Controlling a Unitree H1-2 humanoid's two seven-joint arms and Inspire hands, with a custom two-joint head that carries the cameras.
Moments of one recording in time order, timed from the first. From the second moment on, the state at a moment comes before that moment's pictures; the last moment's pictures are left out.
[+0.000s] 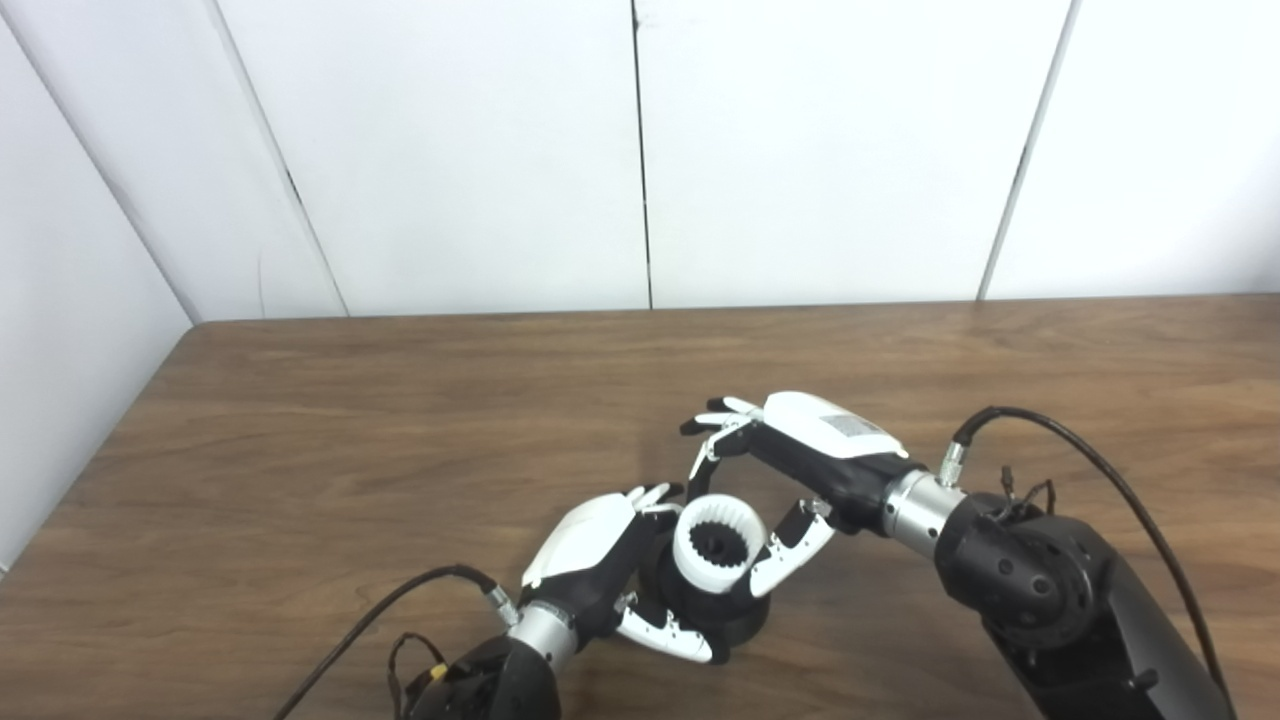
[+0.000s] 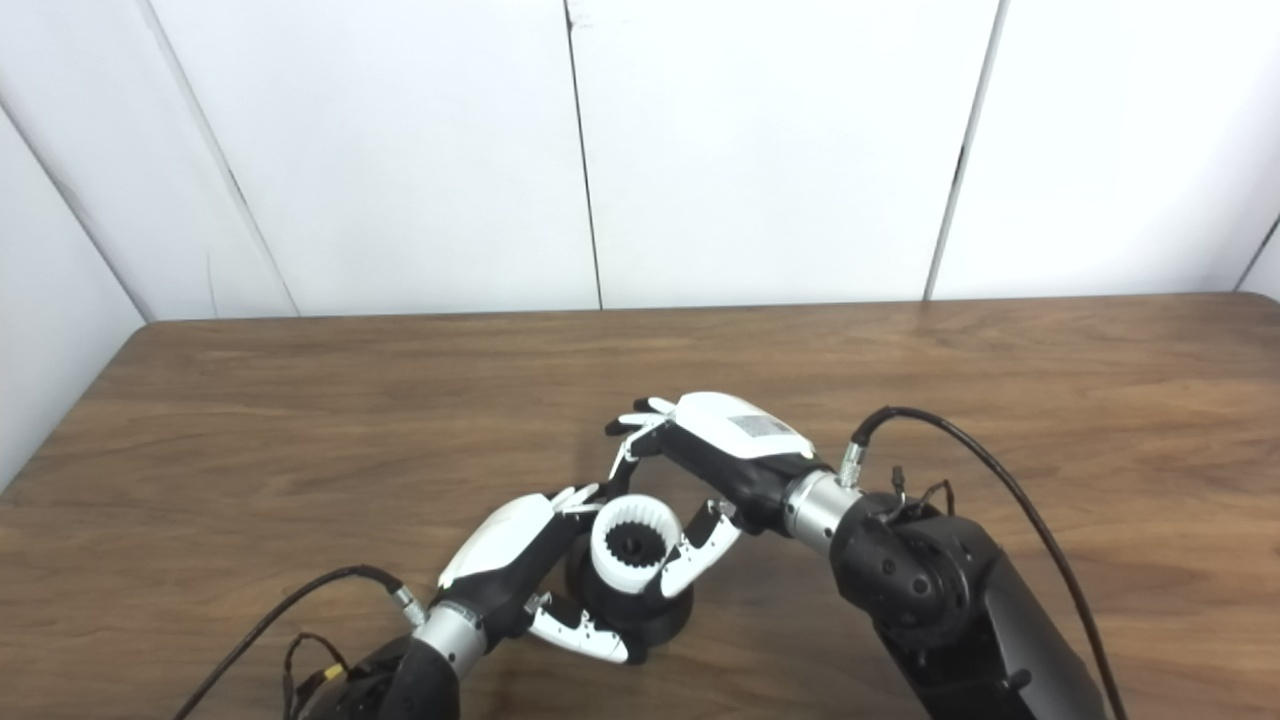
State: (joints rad) left arm -0.11 0.15 -0.40 -0.32 0.78 0.44 -0.40; right arm -0.44 -0.31 0.42 -0.34 -0.64 0.29 0.63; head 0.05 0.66
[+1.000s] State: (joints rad) left arm -0.11 0.15 -0.40 -0.33 0.78 0.45 -0.40; right arm -0.44 -0.34 0.43 -0.34 -0.63 0.27 0.65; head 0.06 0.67
